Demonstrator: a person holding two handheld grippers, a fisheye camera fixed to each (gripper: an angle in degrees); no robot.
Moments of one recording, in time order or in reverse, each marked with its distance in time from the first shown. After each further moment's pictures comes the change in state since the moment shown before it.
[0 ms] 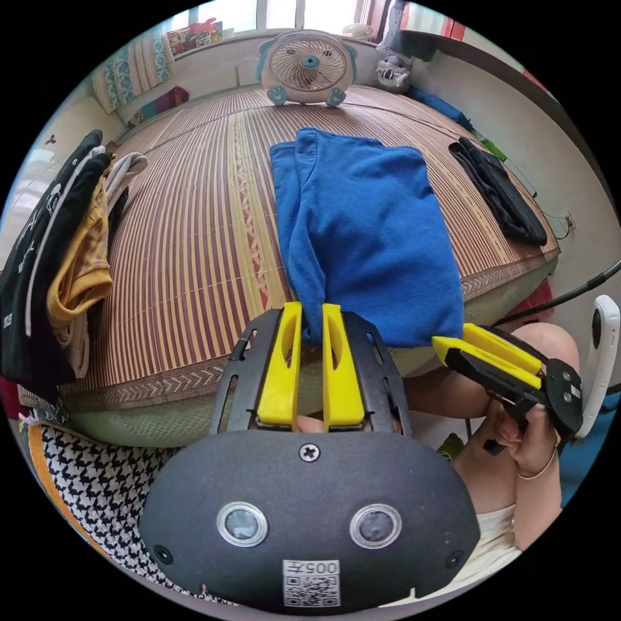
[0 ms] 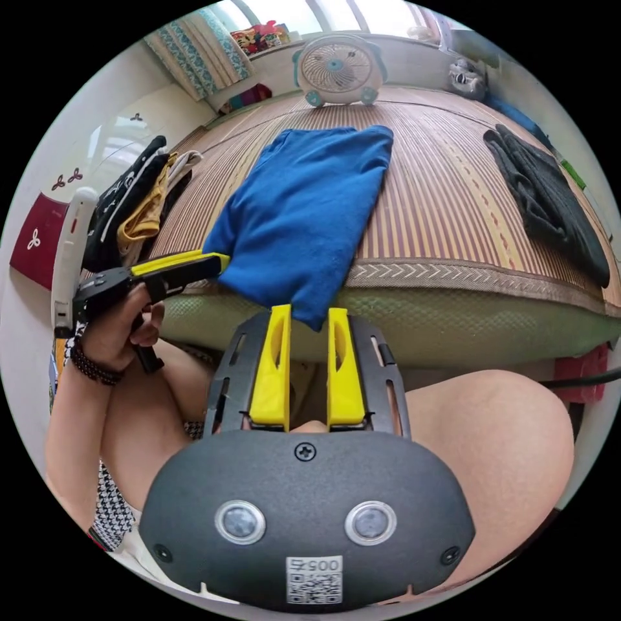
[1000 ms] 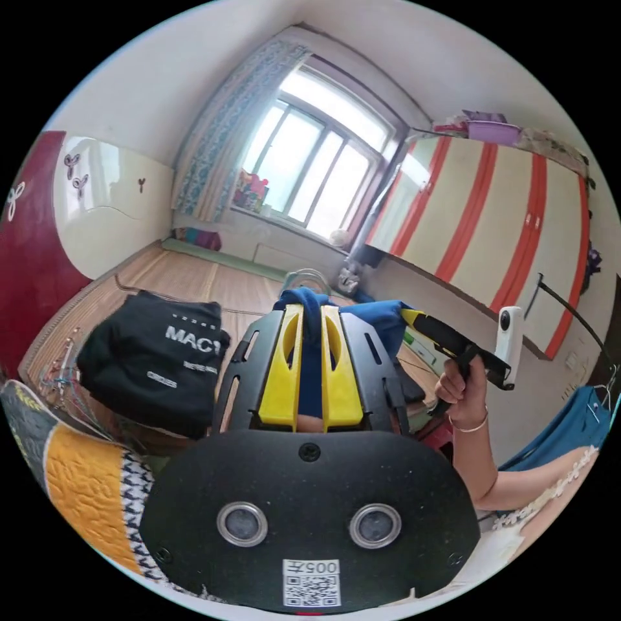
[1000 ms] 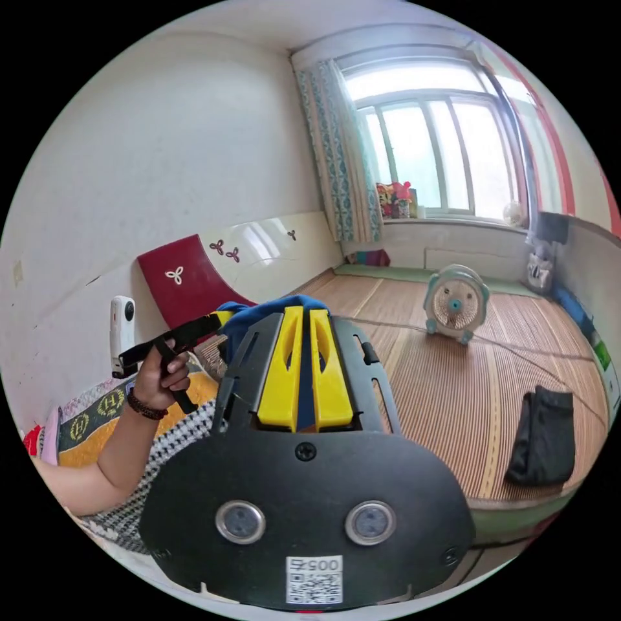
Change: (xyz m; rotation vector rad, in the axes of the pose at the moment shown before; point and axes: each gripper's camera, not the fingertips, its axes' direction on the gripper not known) left arm -0.273 0.219 -0.376 0.820 0.299 -0.192; right arm -0.190 0.015 -0.295 0.621 -0.267 -0.419
